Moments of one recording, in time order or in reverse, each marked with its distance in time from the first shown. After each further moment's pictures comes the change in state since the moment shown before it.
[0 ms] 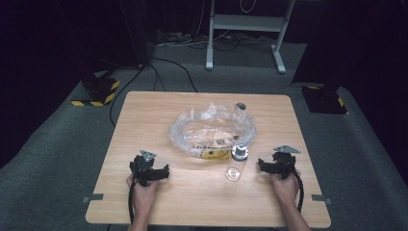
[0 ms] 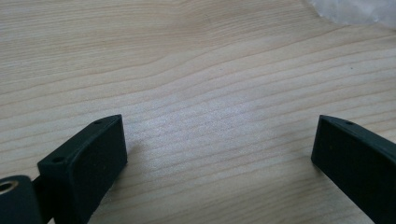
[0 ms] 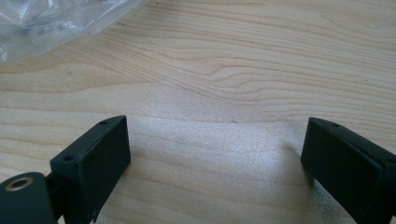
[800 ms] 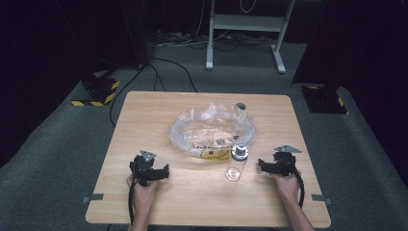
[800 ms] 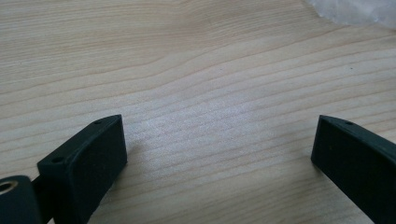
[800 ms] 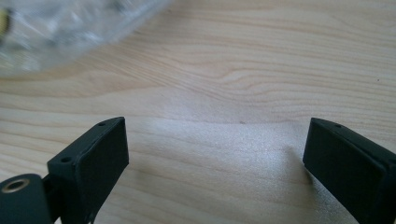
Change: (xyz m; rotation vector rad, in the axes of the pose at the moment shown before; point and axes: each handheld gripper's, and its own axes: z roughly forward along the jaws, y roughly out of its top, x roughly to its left) left arm 0.000 0.000 0.000 -0.001 -0.001 -0.001; right arm -0.005 0.001 -0.008 -0.018 0.079 0.039
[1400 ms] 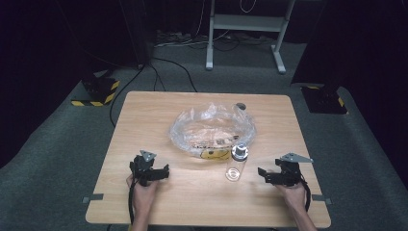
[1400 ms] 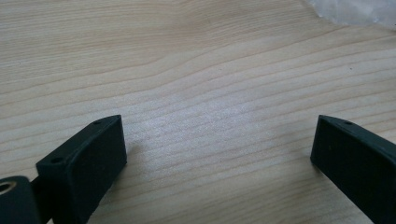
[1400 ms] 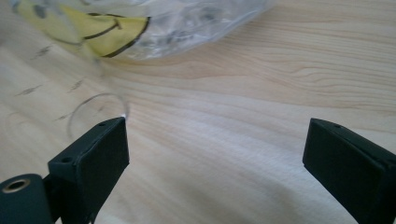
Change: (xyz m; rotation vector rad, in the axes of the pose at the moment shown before) left arm 0.000 0.000 0.000 -0.001 -0.002 -0.002; right arm 0.016 -0.017 -0.044 -0.057 0.224 -0.063
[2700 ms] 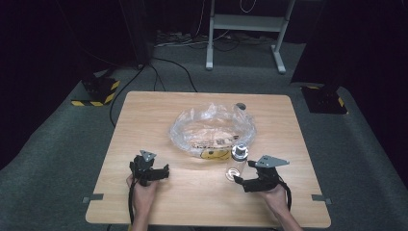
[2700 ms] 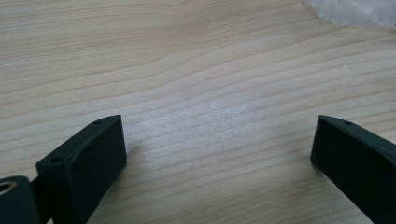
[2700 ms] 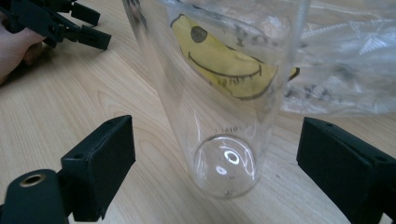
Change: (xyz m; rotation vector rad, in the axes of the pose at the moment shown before) left arm 0.000 0.000 0.000 0.000 -0.001 -0.001; right arm 0.077 0.028 0.018 -0.024 0.199 -0.195
